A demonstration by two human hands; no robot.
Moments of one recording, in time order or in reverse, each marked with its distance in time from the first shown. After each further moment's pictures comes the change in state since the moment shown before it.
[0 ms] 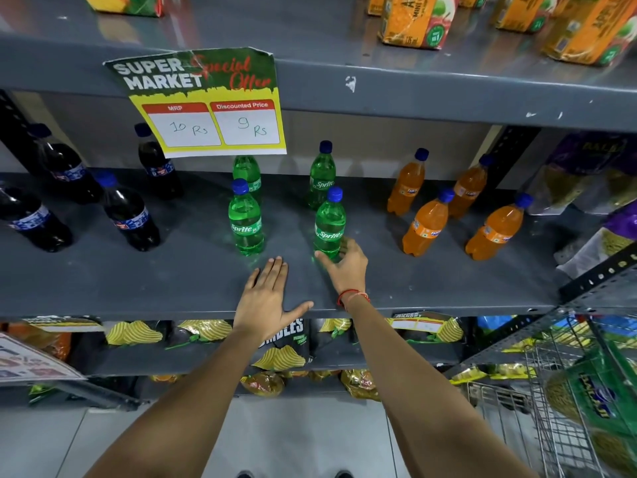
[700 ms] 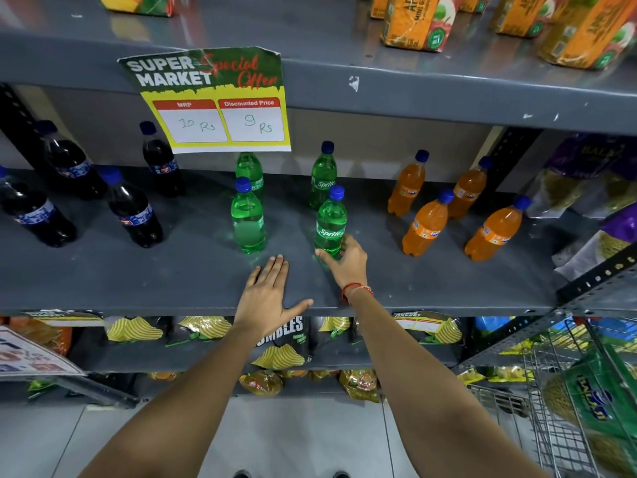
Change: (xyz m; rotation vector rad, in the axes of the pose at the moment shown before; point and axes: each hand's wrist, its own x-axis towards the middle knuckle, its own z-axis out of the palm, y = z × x) left_hand 0.000 -0.001 0.002 -0.014 0.041 0.023; right_hand 0.008 0.002 -0.005 -0.039 -0.081 -0.049
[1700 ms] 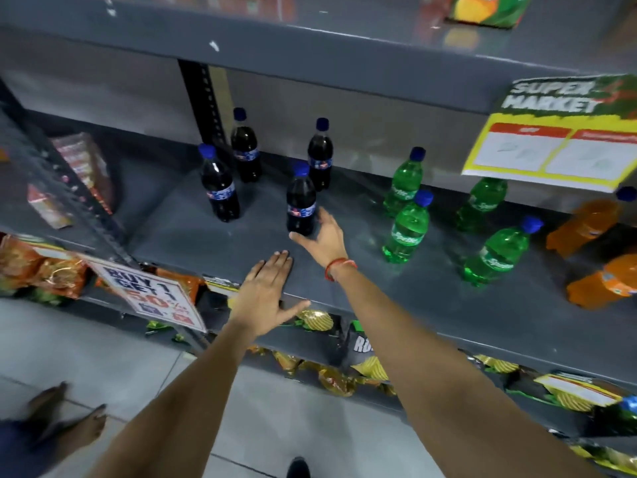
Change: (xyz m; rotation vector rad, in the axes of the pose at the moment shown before) left_hand -0.104 -0.213 -0.051 0.005 0.015 -0.166; right_hand -0.035 -0.181 0.233 0.091 -0.471 -0.175
